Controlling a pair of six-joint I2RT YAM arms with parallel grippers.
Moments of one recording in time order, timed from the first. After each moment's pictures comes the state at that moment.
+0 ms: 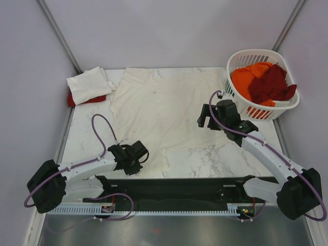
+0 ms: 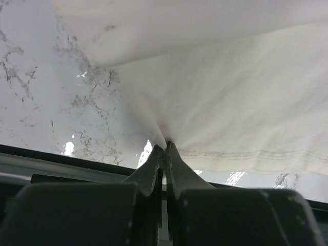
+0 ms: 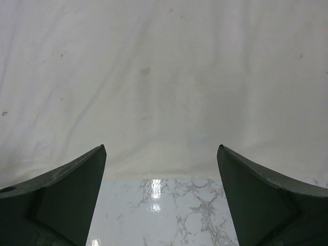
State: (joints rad) left arm -0.89 1.12 0.51 -0.77 -0.23 -1.27; right arm 0.44 1.15 0.85 -0.38 0.11 0.50
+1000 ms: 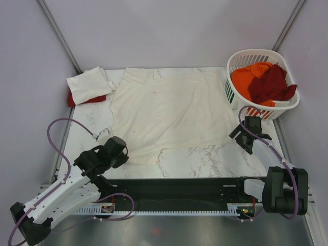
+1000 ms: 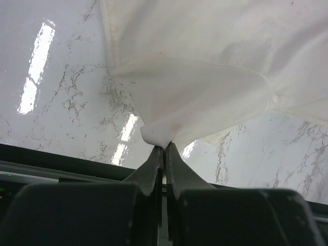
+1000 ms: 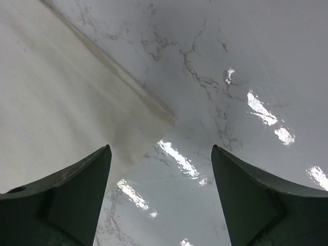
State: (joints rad) left arm -0.74 0.65 0.61 -0.98 -0.36 -1.19; right arm -0.08 1.16 0.54 -0.38 0.20 0.68
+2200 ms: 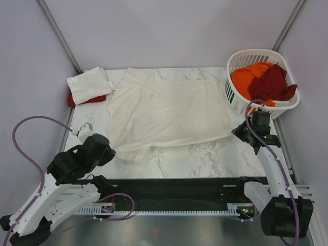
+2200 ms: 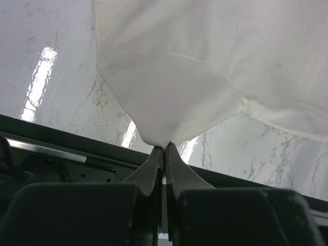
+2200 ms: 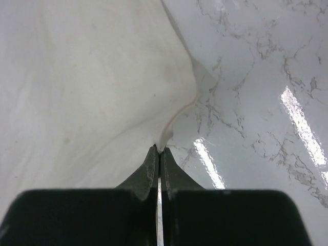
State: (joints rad) left arm -0.73 0.59 0.96 -1.29 -0.46 -1.16; right arm -0.09 0.95 0.64 -0.49 -0.08 0.64
